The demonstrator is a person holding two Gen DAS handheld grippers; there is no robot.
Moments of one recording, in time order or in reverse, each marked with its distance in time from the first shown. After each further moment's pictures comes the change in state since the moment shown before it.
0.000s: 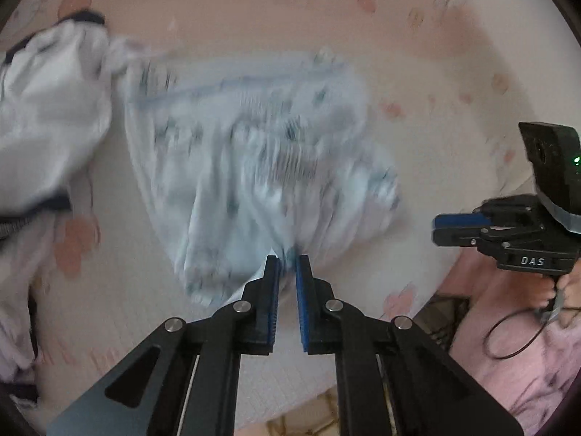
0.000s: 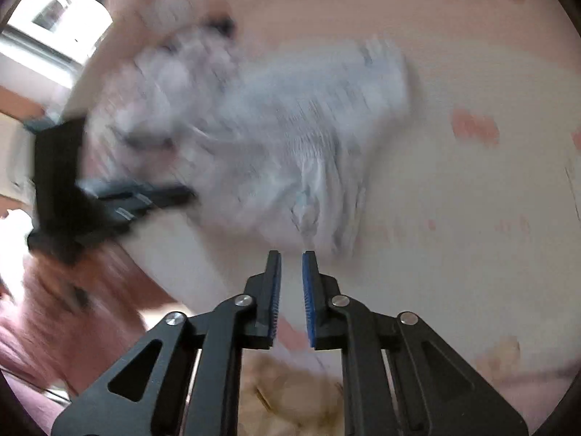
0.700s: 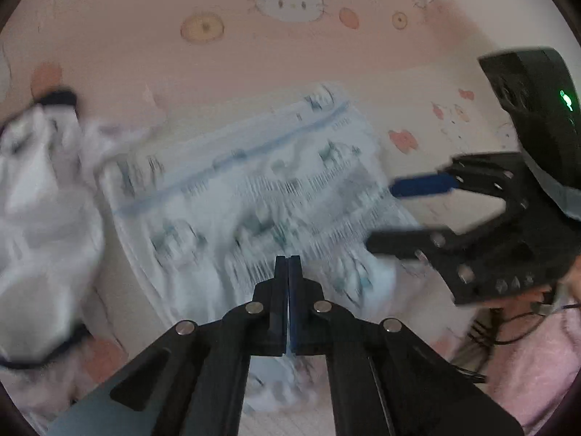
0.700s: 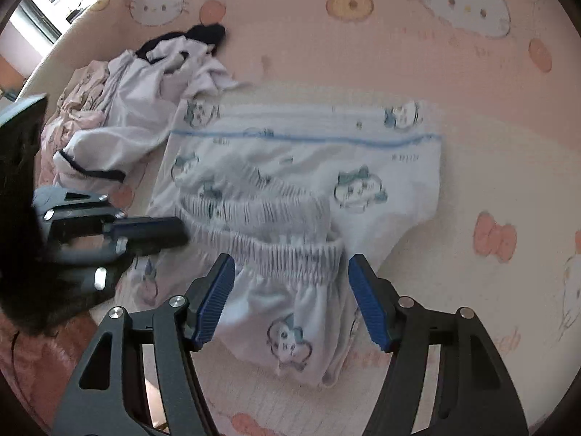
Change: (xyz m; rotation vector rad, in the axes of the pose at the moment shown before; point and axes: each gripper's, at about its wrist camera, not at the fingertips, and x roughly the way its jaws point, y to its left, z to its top) left arm 0.006 0.003 0.055 0.136 -0.164 0.093; right arm 0.037 0.027 0.071 -0.131 -0.120 -0.109
